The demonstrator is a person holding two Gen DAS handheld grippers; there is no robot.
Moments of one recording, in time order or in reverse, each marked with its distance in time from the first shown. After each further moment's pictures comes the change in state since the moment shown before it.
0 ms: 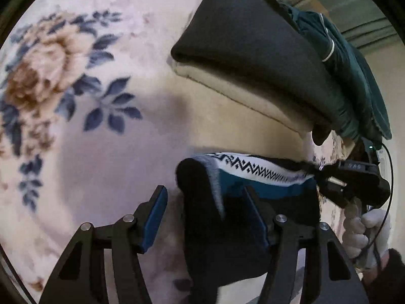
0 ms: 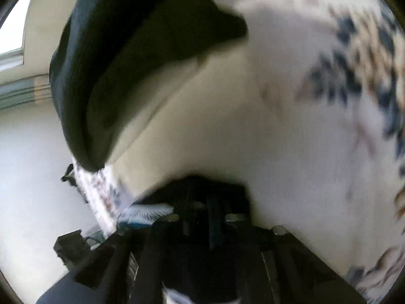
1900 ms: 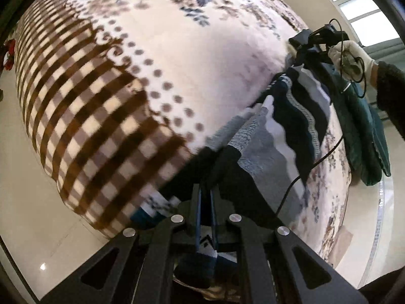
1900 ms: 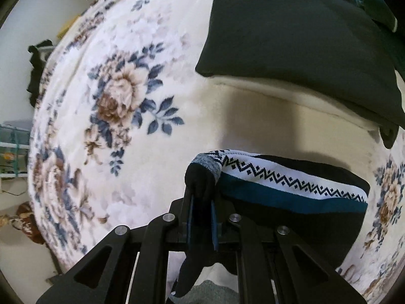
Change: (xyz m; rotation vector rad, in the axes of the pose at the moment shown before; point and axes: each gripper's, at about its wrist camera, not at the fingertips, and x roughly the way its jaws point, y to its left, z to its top) left arm -0.153 0.052 -0.491 -0.491 -0.280 0.123; right arm 0.089 0.245 -0.134 -0.693 0.051 -0.451
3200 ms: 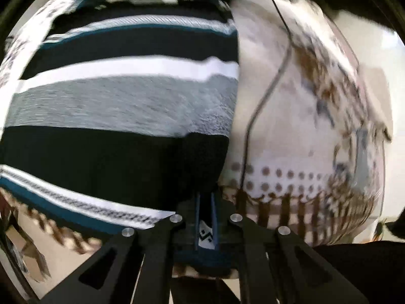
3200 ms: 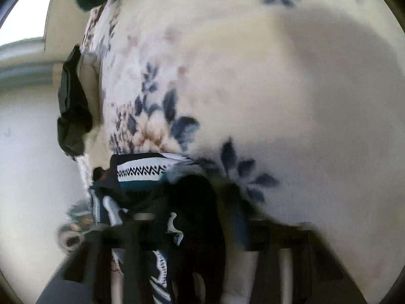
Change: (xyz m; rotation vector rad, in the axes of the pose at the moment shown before) left arm 0.108 -0.330 -0.274 0.705 0.208 0.234; right arm 0.004 -0.555 -0.172 0.482 -0.049 0.505
